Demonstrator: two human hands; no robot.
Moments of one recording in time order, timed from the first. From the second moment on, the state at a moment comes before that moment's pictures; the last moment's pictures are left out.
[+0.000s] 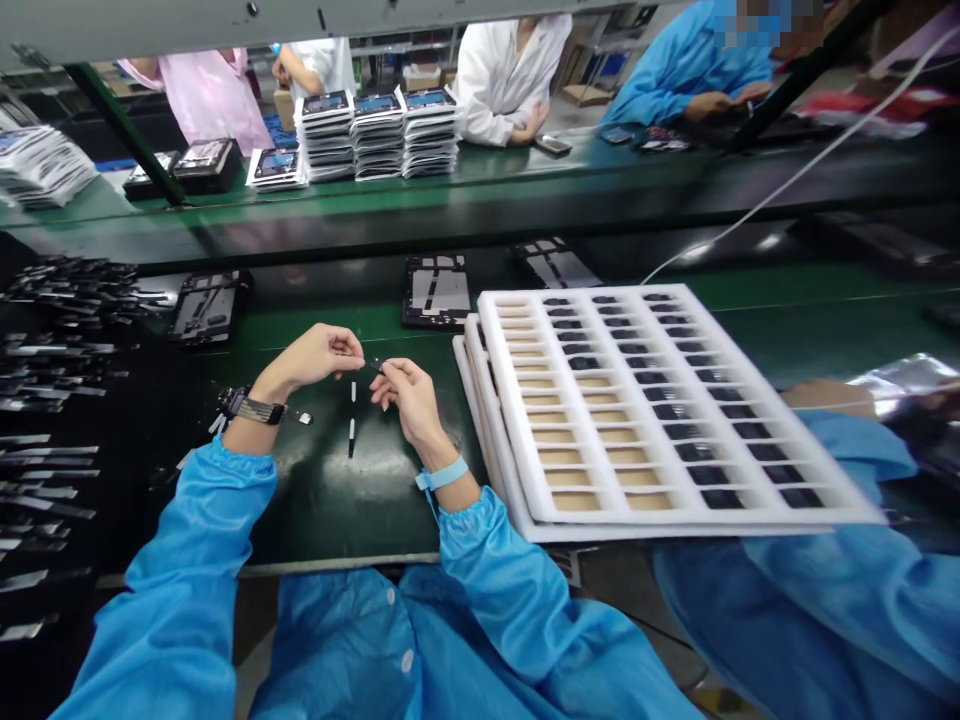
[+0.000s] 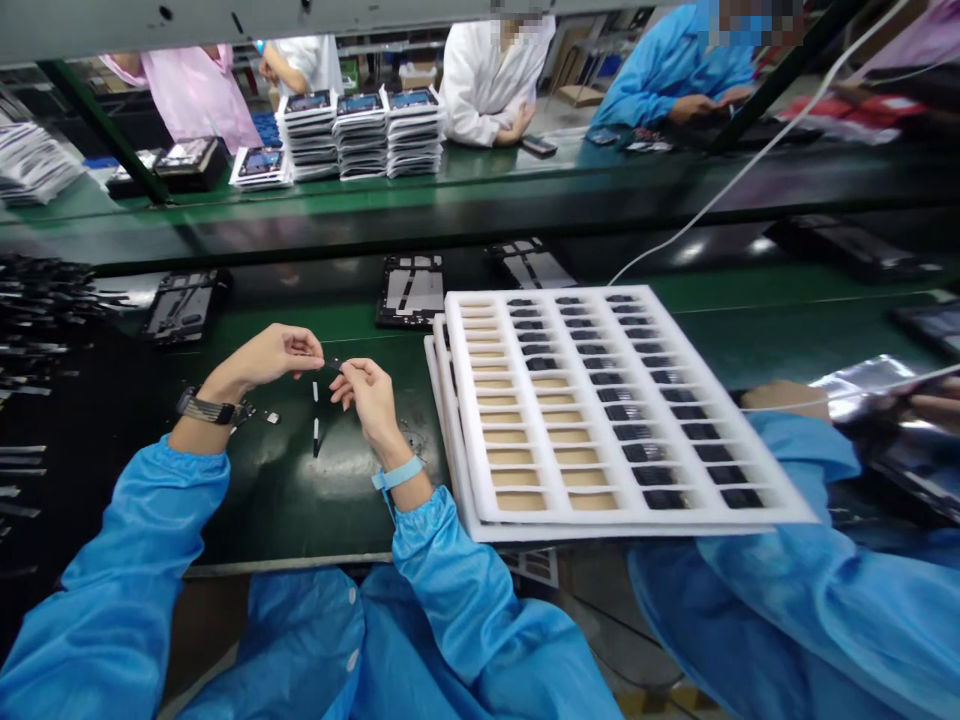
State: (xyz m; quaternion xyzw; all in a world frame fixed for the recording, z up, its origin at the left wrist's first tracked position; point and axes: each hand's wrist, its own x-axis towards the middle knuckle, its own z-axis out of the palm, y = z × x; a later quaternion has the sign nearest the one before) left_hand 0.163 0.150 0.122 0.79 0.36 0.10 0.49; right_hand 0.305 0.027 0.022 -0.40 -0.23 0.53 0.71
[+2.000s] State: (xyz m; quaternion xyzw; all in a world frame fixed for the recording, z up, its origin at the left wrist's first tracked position) left_hand 0.277 0.244 0.004 0.92 0.36 0.14 0.09; right_hand 0.303 0.044 -0.012 -0.52 -0.26 0.51 0.63
